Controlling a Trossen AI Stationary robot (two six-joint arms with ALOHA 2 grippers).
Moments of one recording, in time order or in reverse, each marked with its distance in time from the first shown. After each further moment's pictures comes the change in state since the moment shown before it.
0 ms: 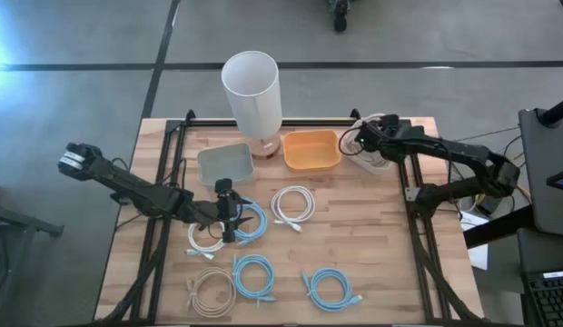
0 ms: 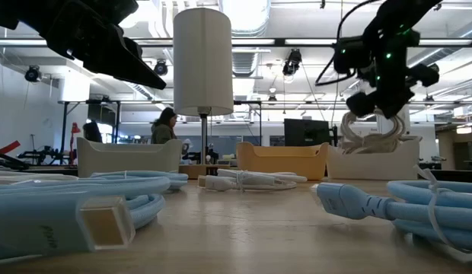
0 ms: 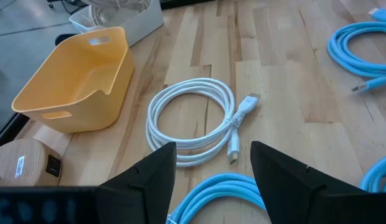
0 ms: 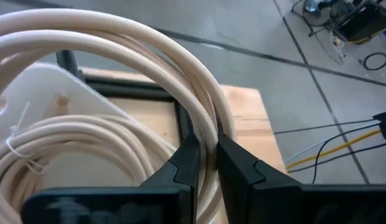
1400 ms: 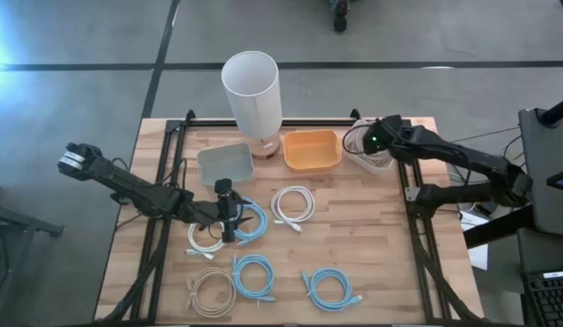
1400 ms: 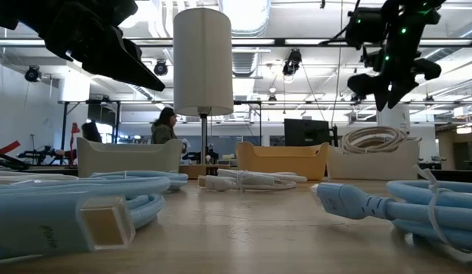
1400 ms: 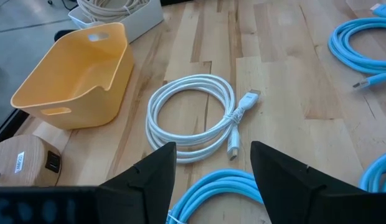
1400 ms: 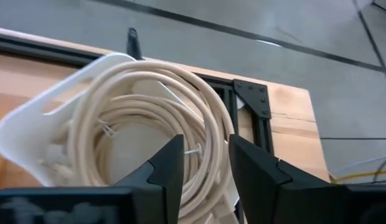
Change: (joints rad) left arm 0.000 0.000 0.000 -0.014 0.000 -0.009; right arm 0.043 -0.195 0.000 0.026 -0.186 -0.154
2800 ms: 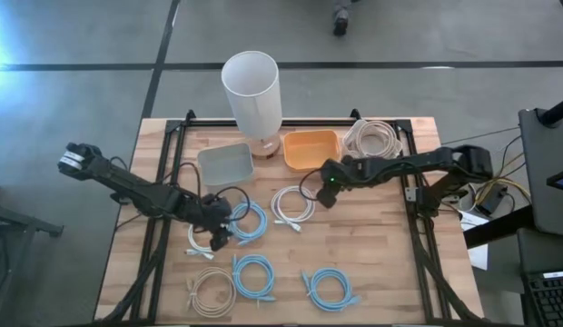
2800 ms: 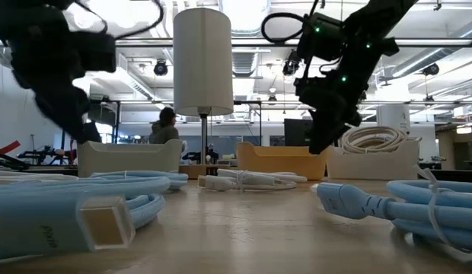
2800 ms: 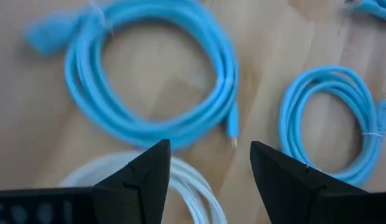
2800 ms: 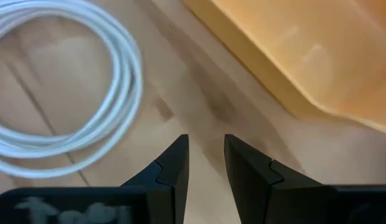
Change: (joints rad) left arm -0.004 -0.002 0.048 -0.479 0.401 -0.740; right arm 0.415 0.445 -0.002 0.534 -0.525 -0.277
